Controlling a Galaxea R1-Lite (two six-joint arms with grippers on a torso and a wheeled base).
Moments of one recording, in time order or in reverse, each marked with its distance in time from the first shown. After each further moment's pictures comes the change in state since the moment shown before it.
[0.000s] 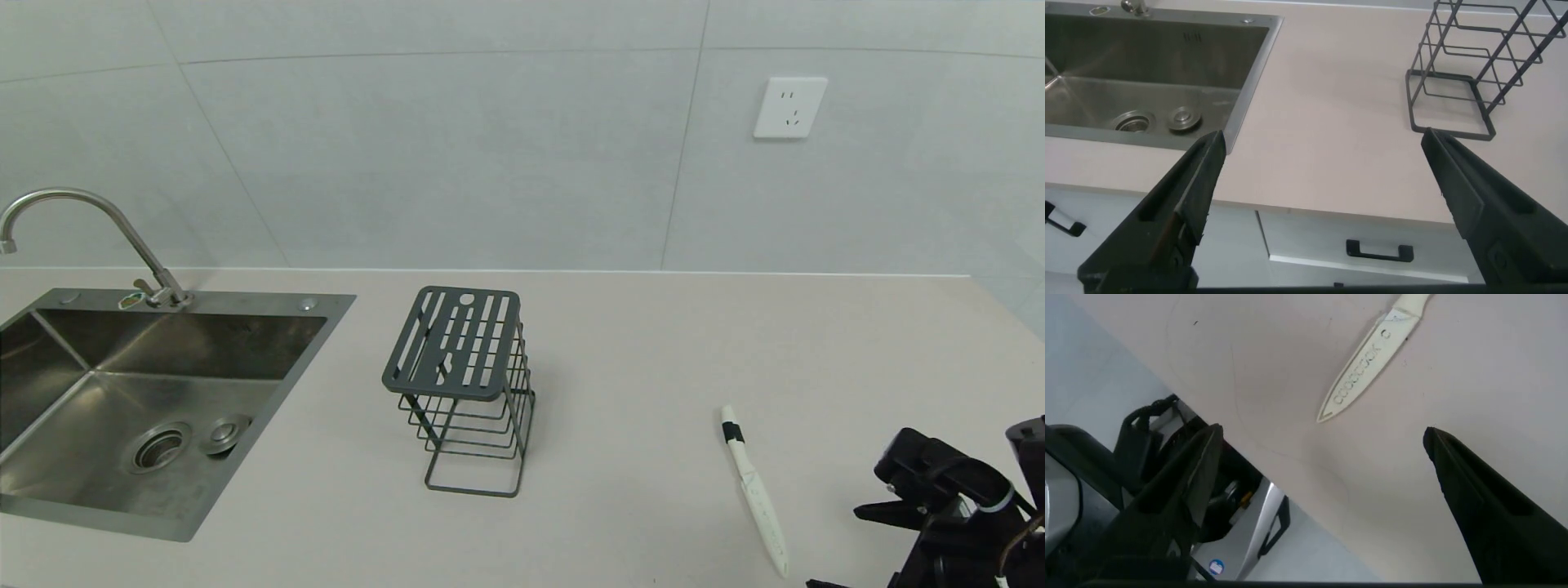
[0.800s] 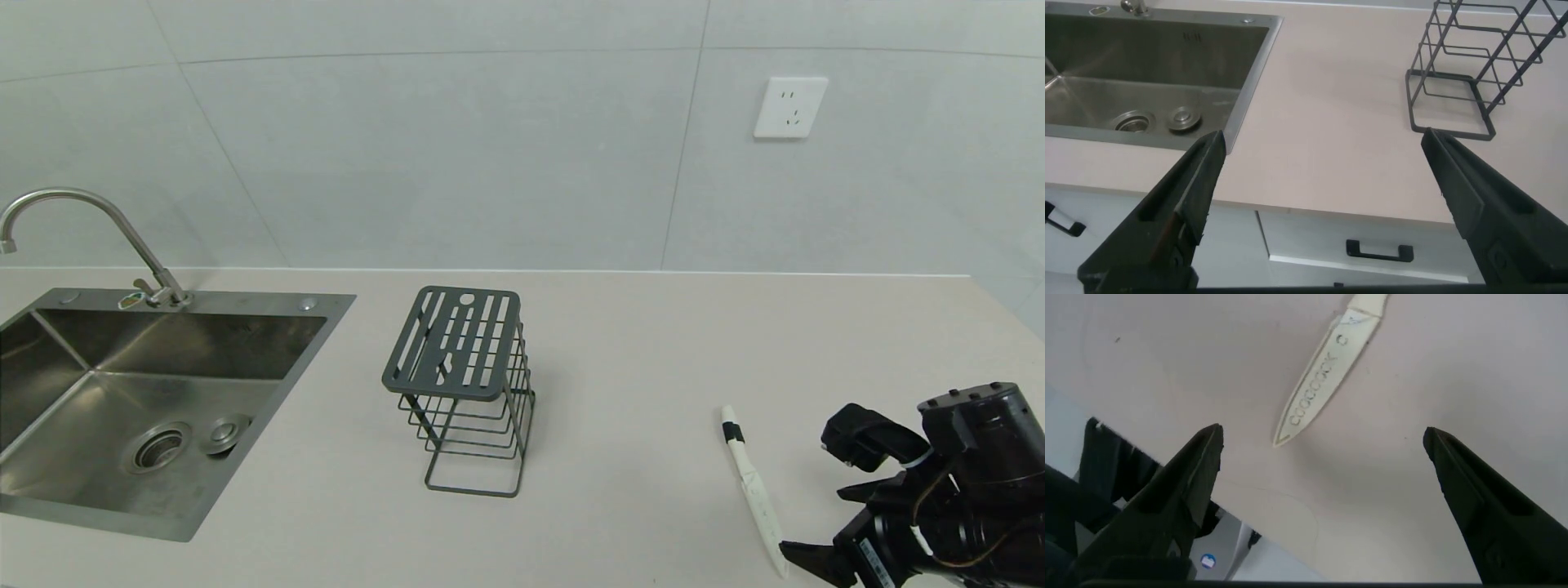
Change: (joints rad) left arm 0.000 0.001 0.000 0.000 0.000 0.000; right arm 0.011 0.190 -0.105 -0.005 -0.134 0.083
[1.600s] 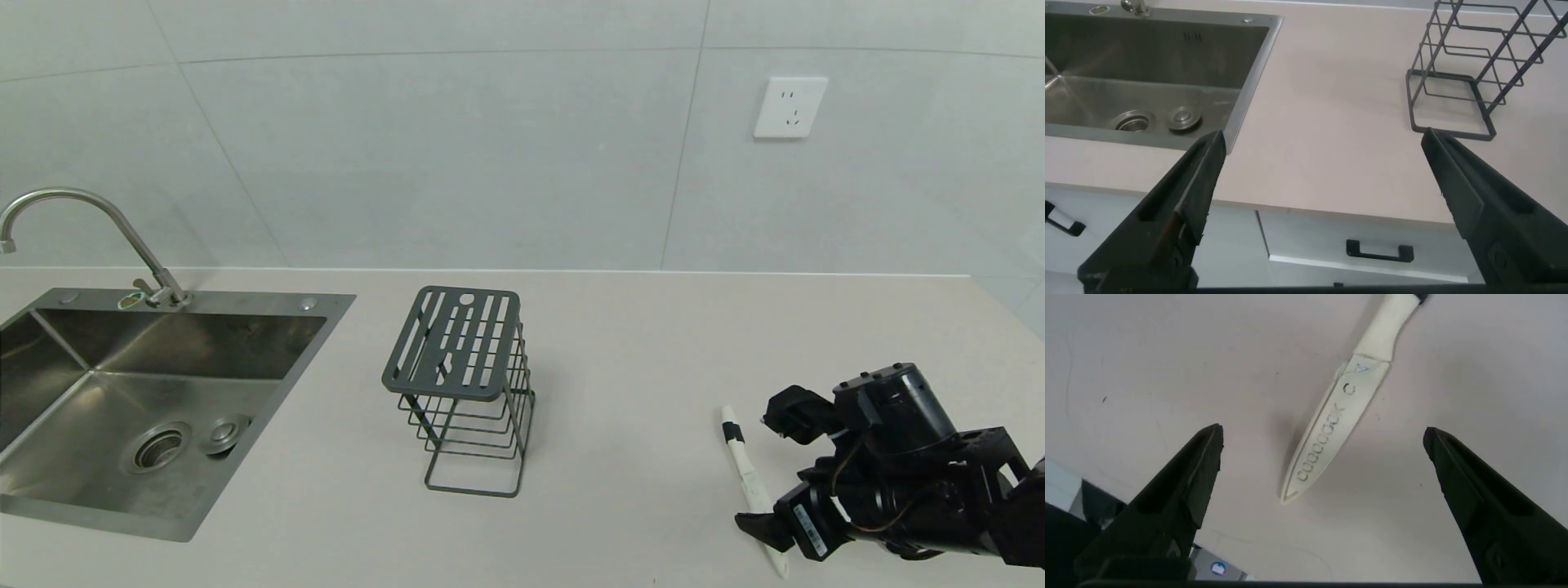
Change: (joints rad) left arm 0.000 0.000 0.000 0.000 0.000 0.000; right arm 0.079 0.163 -0.139 0.001 -0.105 0.096
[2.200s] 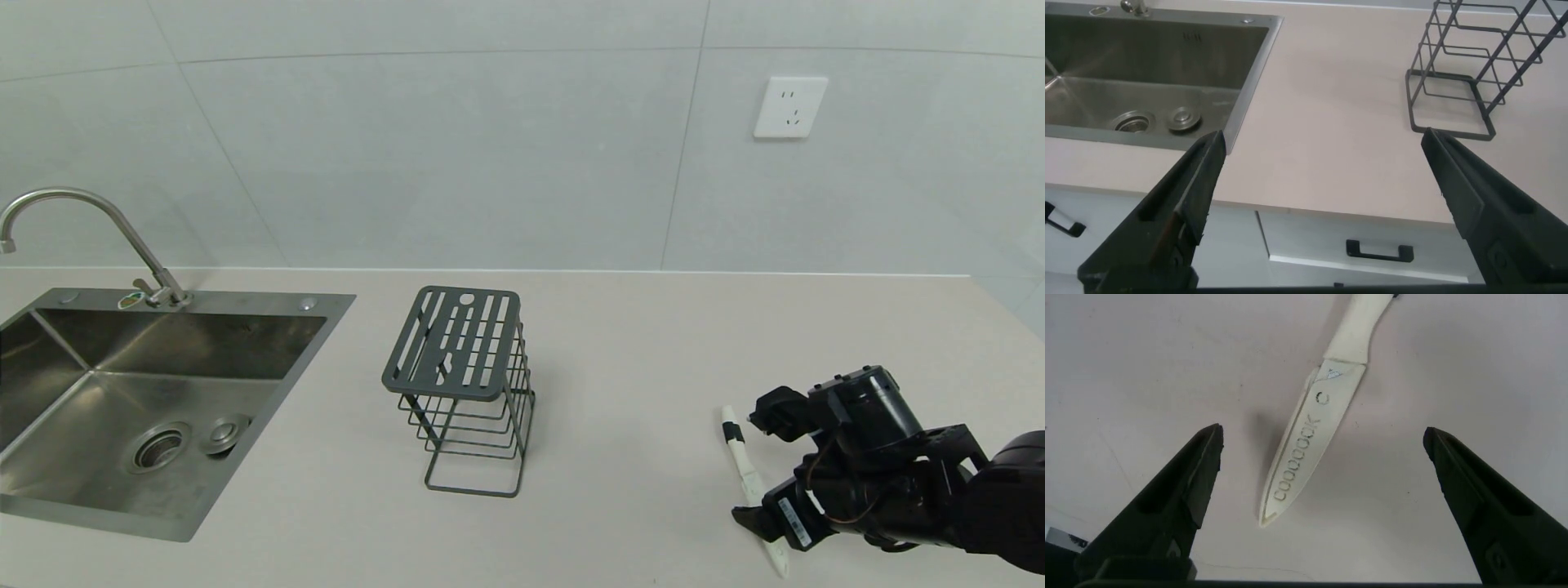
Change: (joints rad) left arm 0.000 0.000 0.000 0.000 0.000 0.000; right arm 0.000 0.077 -0.026 -0.028 -0.070 0.012
